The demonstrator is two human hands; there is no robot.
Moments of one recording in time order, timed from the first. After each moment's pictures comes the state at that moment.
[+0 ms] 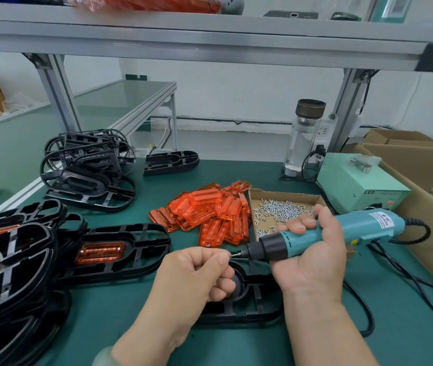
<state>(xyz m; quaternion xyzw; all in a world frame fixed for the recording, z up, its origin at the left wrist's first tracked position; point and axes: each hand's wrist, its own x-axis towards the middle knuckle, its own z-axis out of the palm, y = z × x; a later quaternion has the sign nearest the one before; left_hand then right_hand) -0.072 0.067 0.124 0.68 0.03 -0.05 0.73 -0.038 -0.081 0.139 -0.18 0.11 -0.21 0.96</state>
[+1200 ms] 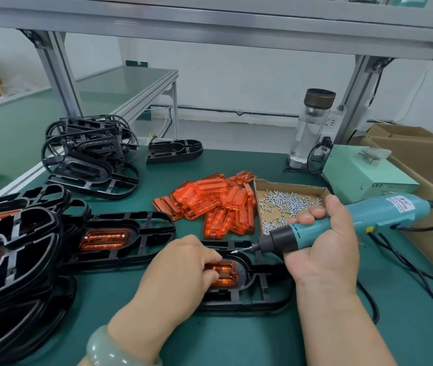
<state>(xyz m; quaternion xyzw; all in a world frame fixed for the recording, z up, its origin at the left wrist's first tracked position) -0.057 0.097 0.107 0.96 -0.16 0.05 0.24 -0.035 -0.086 0.136 -0.24 0.14 -0.23 0.93</state>
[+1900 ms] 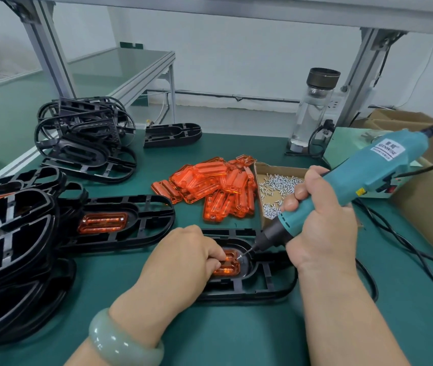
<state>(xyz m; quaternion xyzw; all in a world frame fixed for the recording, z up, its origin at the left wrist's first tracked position) -0.060 0.096 0.100 0.95 -0.17 0.03 0.25 -0.041 -0.079 0.137 -0.43 0.05 -0.25 0.87</state>
